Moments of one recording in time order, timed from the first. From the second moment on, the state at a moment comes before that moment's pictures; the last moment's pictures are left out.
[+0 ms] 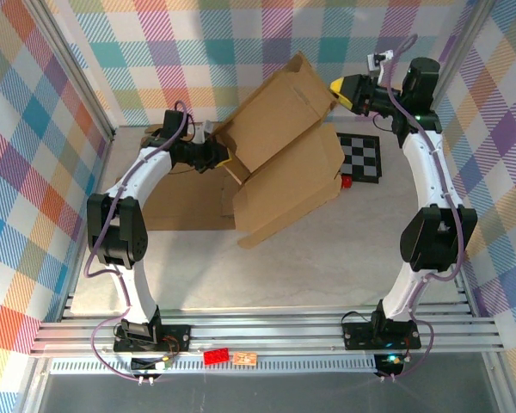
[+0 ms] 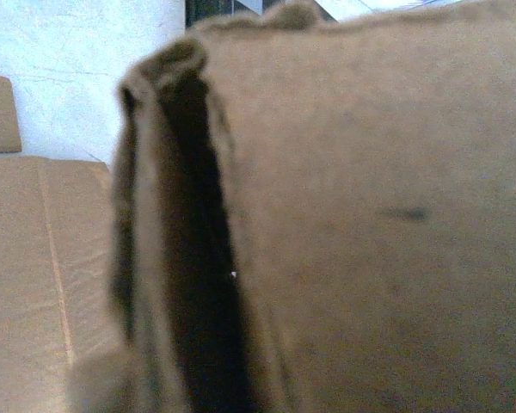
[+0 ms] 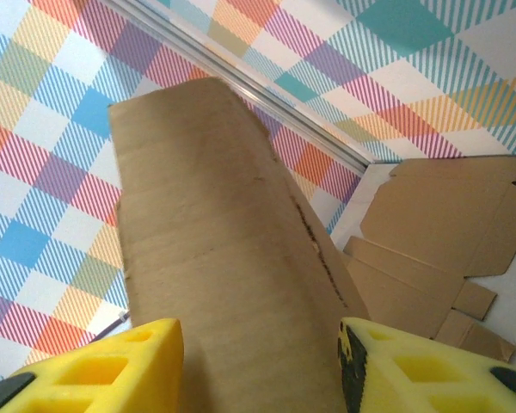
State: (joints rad) left arm -0.16 1.92 1.64 -0.57 0.75 -0.53; right arm -0.01 1.83 1.88 -0.14 -1.20 0.82
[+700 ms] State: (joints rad) left arm -0.15 1.92 1.64 -0.59 0.75 -0.52; right arm 0.10 1.84 2.05 -0.59 -1.09 0.45
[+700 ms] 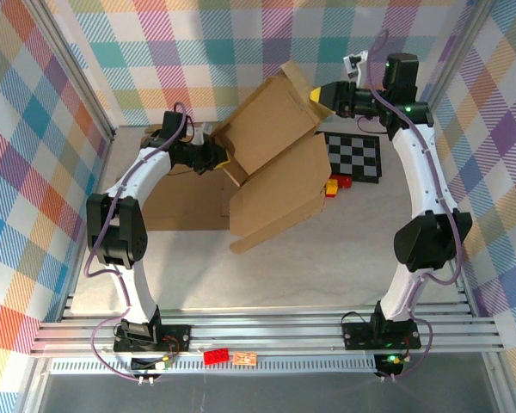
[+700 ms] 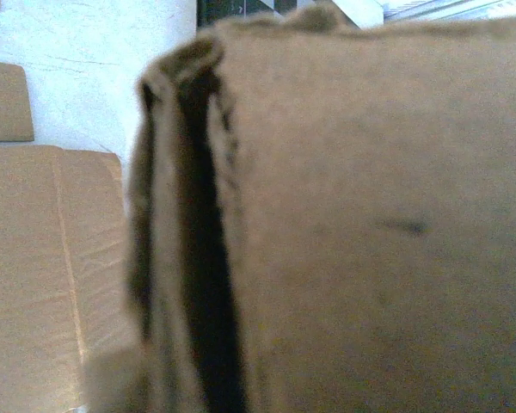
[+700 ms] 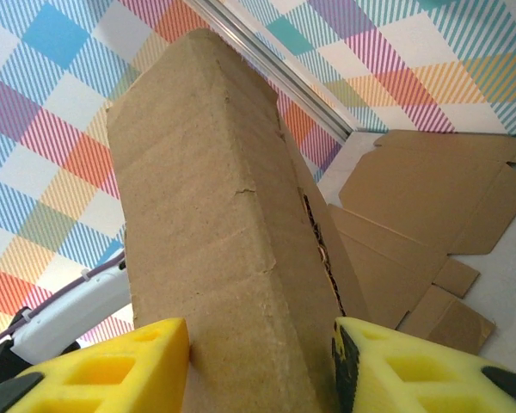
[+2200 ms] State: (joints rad) left arm -0.20 1.90 1.66 -0.83 0.60 -0.31; right arm 0.27 1.81 2.02 -0.89 -0.47 -0.02
